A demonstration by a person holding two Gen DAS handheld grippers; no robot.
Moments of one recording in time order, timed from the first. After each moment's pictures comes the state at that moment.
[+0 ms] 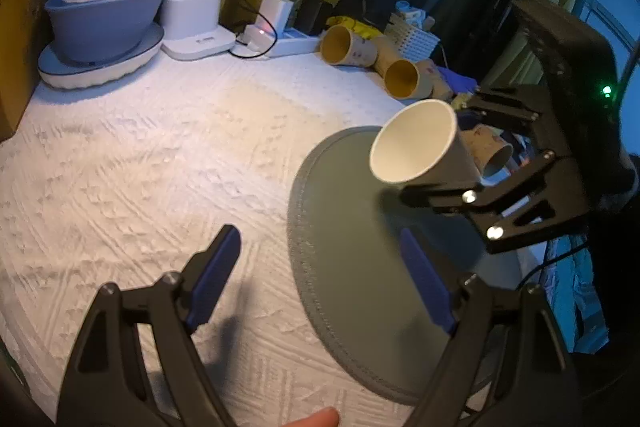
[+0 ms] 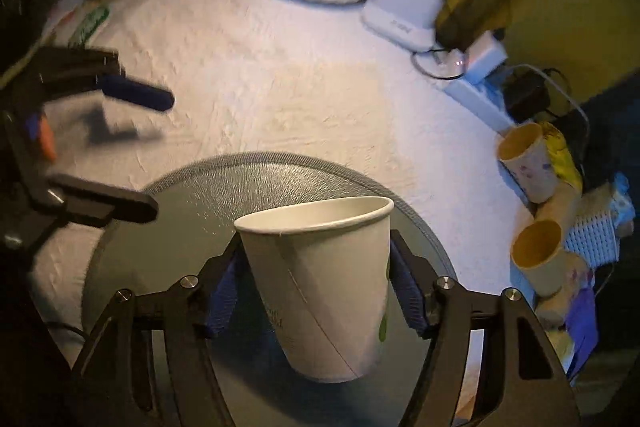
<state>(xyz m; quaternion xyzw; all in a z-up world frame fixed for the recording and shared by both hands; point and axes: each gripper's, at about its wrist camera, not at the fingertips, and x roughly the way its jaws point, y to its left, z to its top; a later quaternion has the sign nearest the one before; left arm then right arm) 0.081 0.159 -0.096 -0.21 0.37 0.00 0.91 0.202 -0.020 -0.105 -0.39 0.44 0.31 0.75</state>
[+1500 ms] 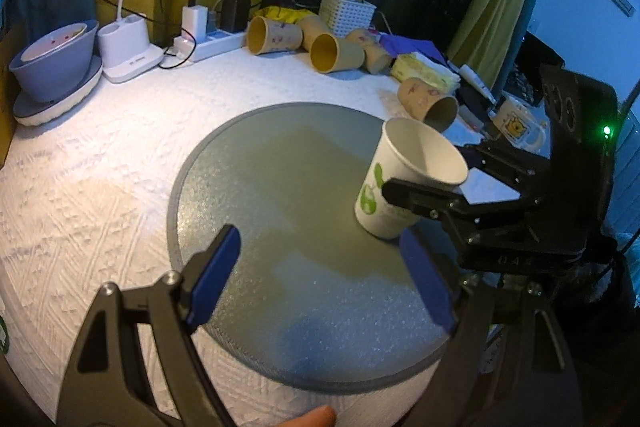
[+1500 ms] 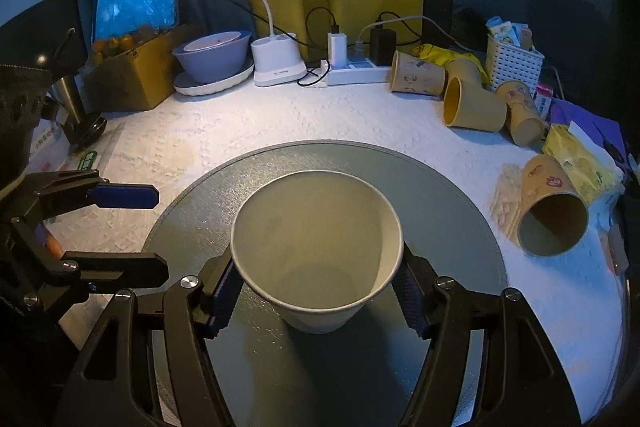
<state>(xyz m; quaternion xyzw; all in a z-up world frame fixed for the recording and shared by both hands) 0.075 0.048 -0.073 -0.14 0.38 -0.02 0.91 0.116 -0.147 -0.094 -0.13 0.36 0.23 0.89</state>
